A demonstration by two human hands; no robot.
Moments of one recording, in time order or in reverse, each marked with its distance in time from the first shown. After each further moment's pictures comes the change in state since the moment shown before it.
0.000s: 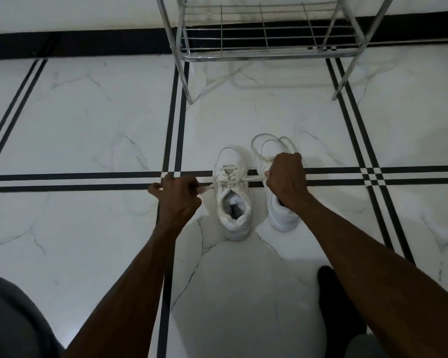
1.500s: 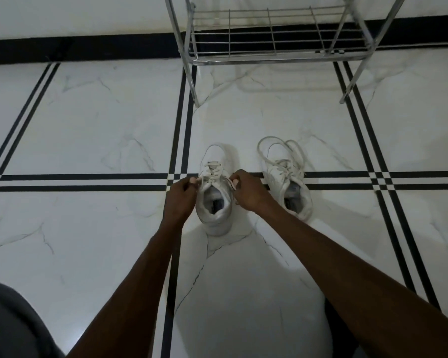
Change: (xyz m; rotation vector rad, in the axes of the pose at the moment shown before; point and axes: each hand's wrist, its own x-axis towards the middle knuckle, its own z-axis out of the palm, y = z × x) left_hand 0.010 -0.015 0.006 -0.541 -0.118 -0.243; right_hand -0.021 -0.080 0.009 0.691 -0.397 0.141
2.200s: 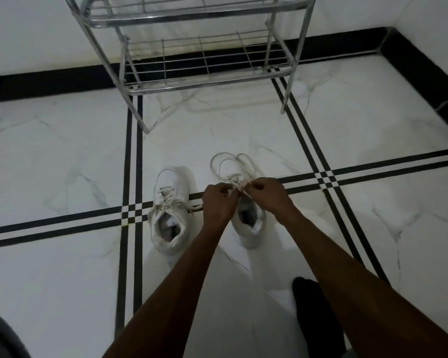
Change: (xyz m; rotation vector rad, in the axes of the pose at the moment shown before) left_hand -0.029 0.117 0.143 0.029 -0.147 0.235; right_hand -0.023 0.077 -0.113 0.068 0.286 0.125
